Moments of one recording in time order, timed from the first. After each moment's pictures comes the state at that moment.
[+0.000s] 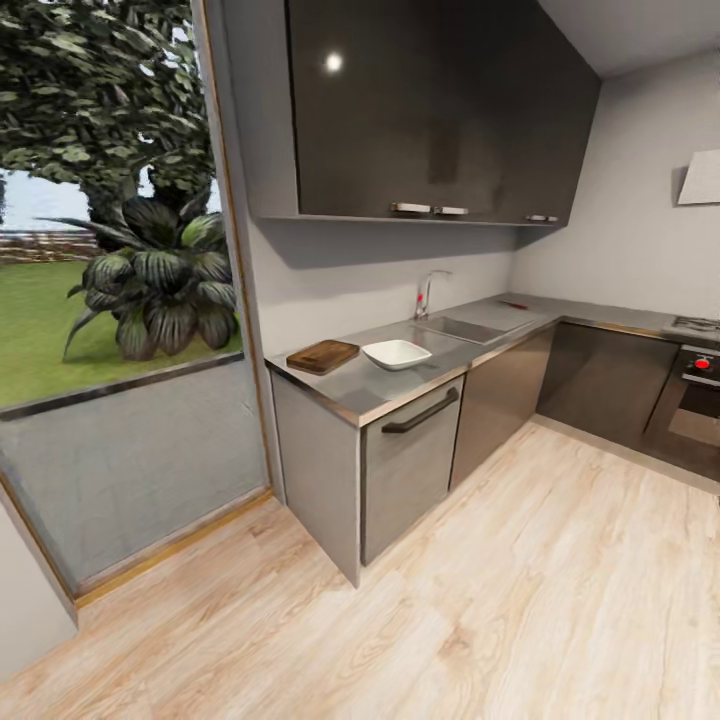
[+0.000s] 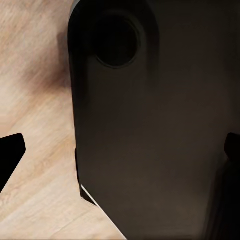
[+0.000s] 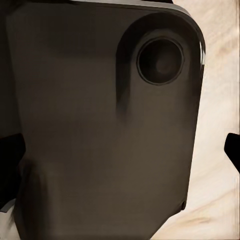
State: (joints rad) left arm 0.00 0.00 0.00 -0.01 0.00 0.00 0.00; right arm 0.00 0.03 0.00 -0.03 0.00 -0.01 0.00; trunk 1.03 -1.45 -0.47
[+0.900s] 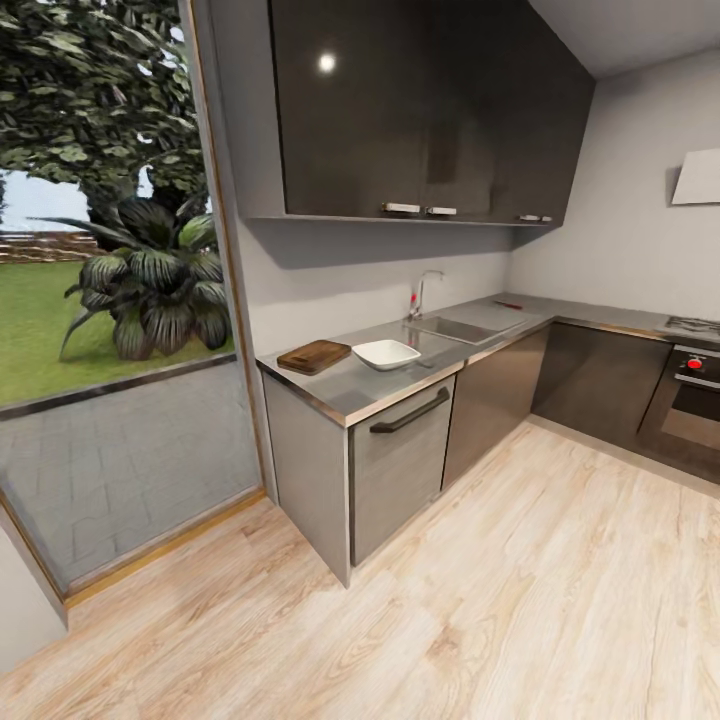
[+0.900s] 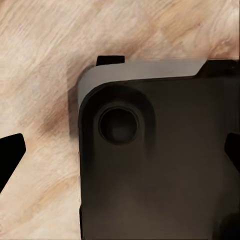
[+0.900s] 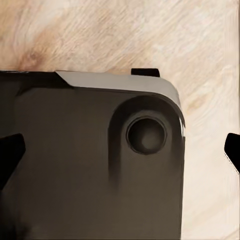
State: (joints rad) left arm 0.00 0.01 0.00 -0.16 0.00 0.00 0.00; right arm 0.00 0.02 0.00 -0.11 0.00 -0.11 -0.01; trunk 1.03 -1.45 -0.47
